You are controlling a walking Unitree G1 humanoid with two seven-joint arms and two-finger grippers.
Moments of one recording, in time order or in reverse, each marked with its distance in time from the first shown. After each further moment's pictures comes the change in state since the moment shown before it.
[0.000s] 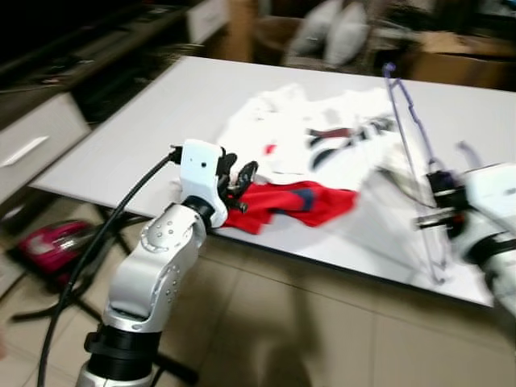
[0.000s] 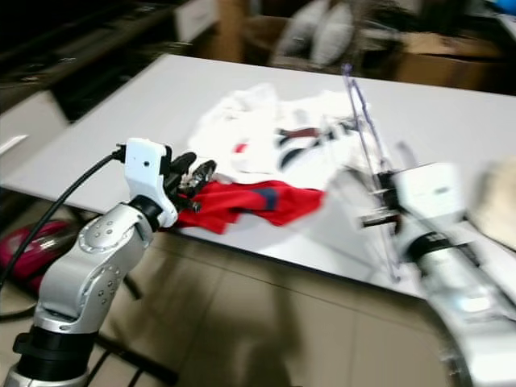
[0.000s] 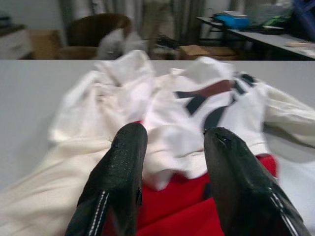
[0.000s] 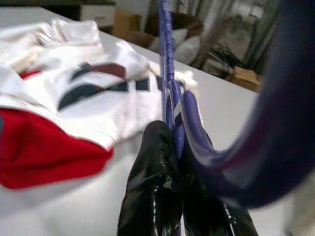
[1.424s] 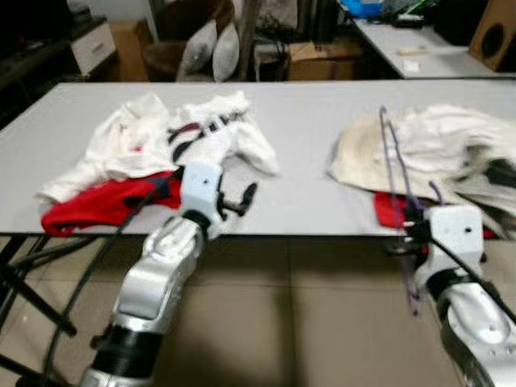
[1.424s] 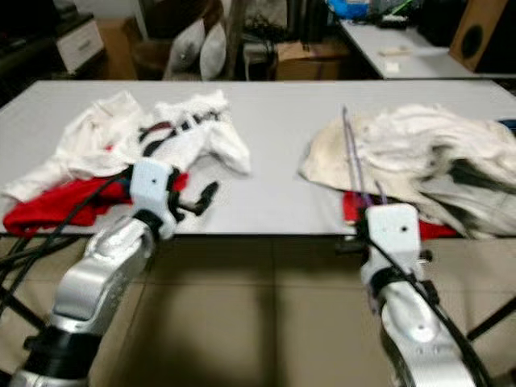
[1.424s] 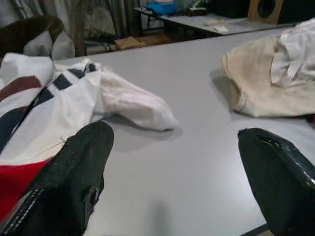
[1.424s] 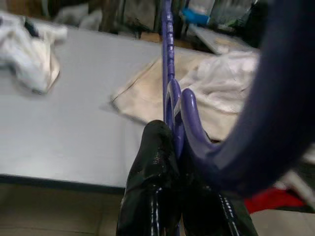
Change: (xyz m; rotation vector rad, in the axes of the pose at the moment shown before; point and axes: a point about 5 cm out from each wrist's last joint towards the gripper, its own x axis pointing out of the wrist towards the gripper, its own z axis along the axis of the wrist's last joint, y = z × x) left arm 0.003 0.014 -0.035 0.059 0.086 0.064; right arm -0.008 0.031 -0.033 0.090 0.044 -0.079
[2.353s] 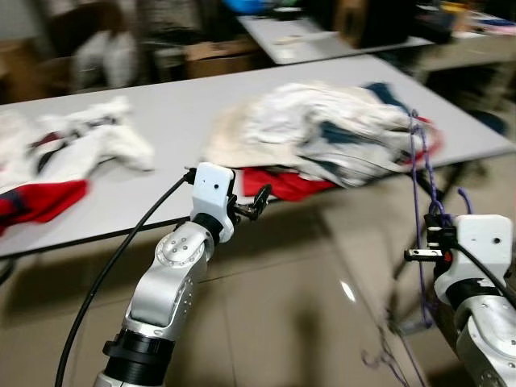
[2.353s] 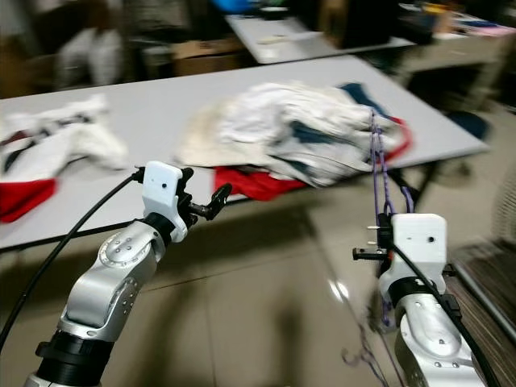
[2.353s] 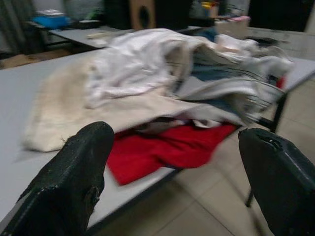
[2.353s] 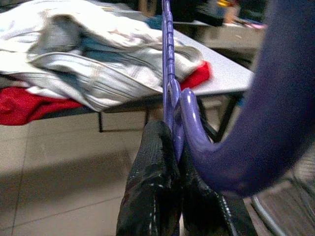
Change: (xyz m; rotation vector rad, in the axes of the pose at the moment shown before) left arm 0.001 -0.018 -0.002 -0.007 -0.038 -0.052; right arm -0.011 -0.019 -0.010 0.070 0.056 -0.100
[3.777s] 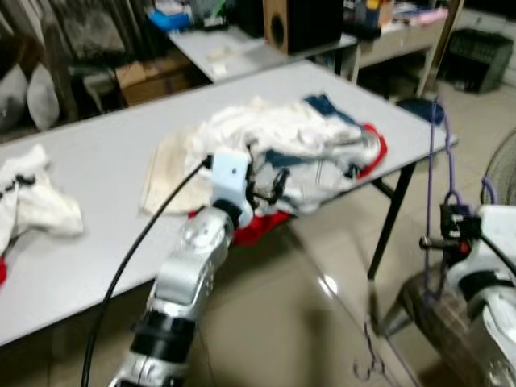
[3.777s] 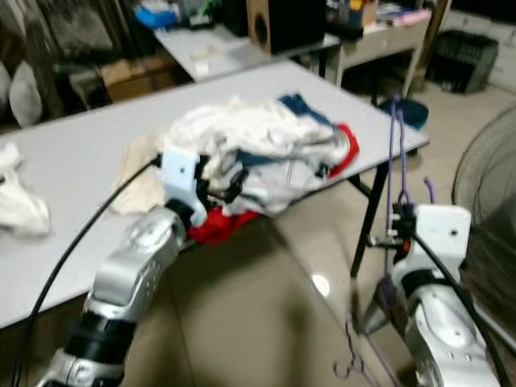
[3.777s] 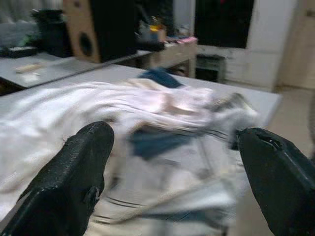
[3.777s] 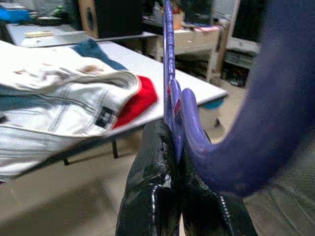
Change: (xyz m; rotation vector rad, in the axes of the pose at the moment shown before) left arm 0.022 -0.010 0.018 -0.034 -0.082 -0.004; right arm 0.009 -0.011 0.009 0.034 -0.068 0.014
